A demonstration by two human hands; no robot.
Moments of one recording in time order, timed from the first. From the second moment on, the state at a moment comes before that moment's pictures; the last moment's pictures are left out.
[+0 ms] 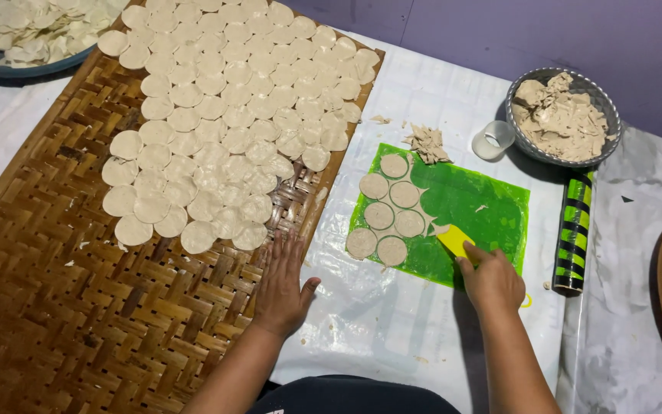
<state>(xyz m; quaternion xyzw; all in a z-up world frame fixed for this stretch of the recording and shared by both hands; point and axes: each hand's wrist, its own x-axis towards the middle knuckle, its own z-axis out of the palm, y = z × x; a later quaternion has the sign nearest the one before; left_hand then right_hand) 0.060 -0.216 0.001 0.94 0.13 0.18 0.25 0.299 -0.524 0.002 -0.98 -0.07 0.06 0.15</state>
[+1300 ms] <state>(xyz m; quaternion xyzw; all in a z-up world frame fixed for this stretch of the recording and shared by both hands) 0.061 -0.213 -0.006 0.93 0.14 0.18 0.27 0.418 -0.432 -0.009 -0.94 -0.17 0.12 0.27</state>
